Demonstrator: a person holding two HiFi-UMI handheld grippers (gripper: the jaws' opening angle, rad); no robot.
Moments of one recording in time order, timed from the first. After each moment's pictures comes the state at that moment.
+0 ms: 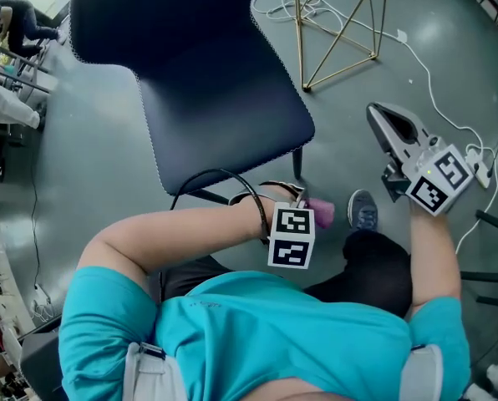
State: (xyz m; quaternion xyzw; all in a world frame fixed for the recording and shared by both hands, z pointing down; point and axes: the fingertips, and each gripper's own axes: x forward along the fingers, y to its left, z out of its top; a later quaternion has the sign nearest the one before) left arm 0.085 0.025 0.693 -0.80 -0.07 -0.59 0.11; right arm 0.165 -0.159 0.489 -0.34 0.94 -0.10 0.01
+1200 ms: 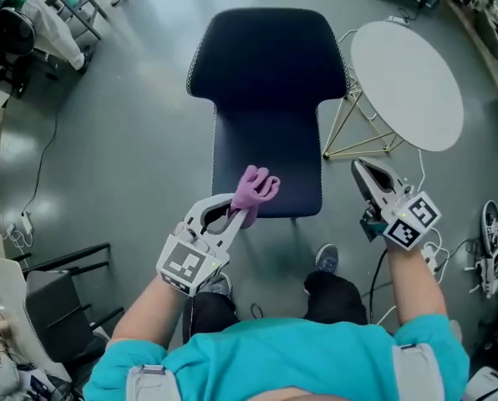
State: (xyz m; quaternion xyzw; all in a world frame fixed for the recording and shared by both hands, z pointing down) left arm -0.145 -0.107 0.284 -0.84 0.52 -0.12 -0.14; right arm 0.023 -0.252 0.266 -0.17 0.97 -0.18 -0.03
